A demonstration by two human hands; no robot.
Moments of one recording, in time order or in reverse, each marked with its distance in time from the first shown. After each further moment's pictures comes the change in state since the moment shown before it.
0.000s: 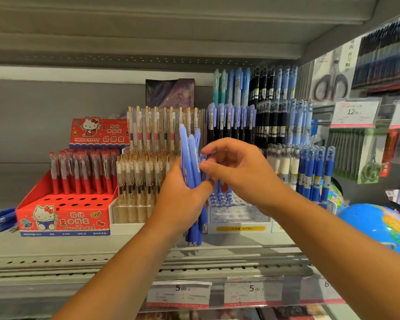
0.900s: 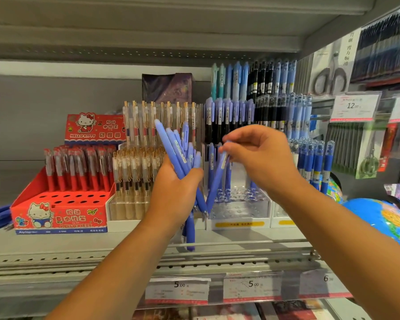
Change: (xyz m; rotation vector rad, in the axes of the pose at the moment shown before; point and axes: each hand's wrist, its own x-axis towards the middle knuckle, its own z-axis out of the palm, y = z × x) left_hand 0.002 0.000 0.000 -0.057 0.131 -0.064; right_hand 0.004 0.006 -0.021 -0.063 0.320 -0.011
